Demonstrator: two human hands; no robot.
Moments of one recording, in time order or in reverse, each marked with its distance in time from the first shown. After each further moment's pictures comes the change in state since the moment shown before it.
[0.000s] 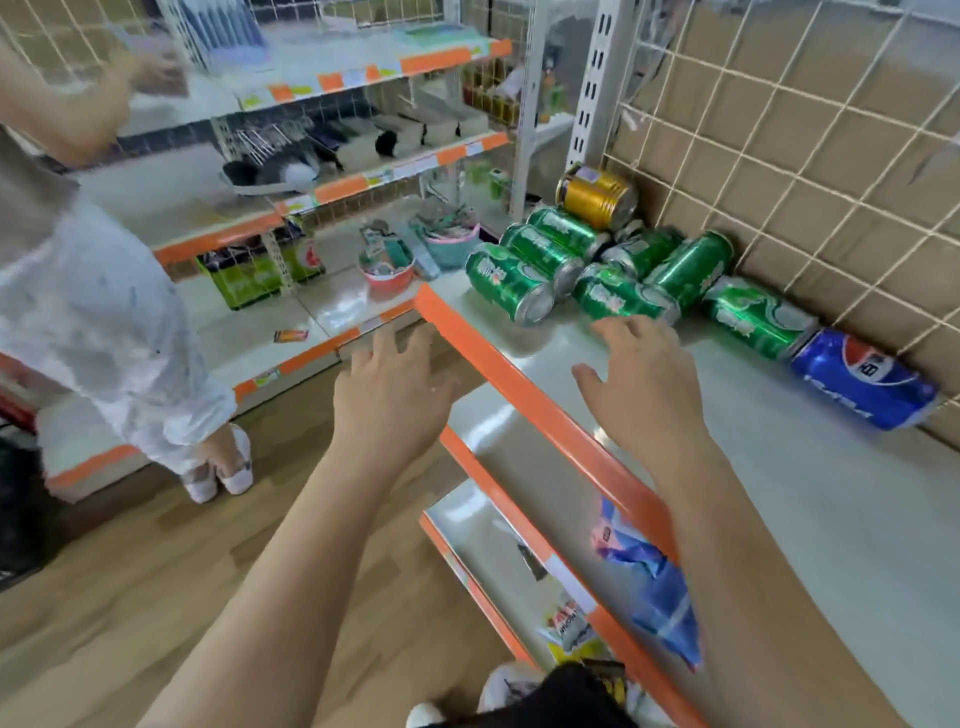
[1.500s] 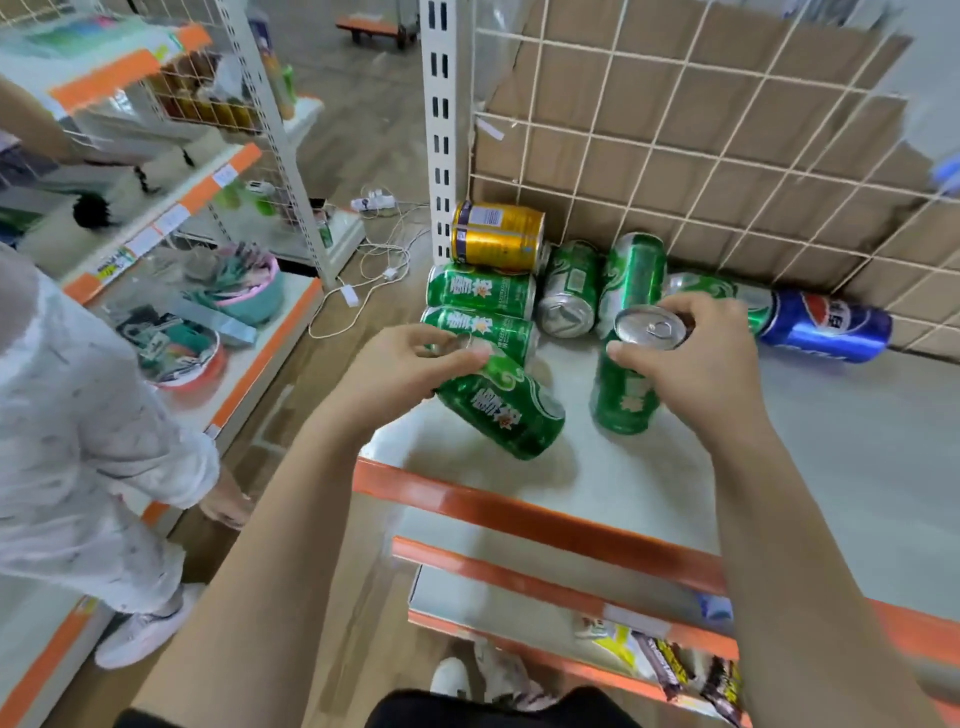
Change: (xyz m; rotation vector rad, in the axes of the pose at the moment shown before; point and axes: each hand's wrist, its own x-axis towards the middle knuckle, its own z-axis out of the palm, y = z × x) left_hand 0.265 0.026 0.026 -0.734 -0.699 0.424; right_hand 0.116 0.009 0.020 0.355 0.412 0.802
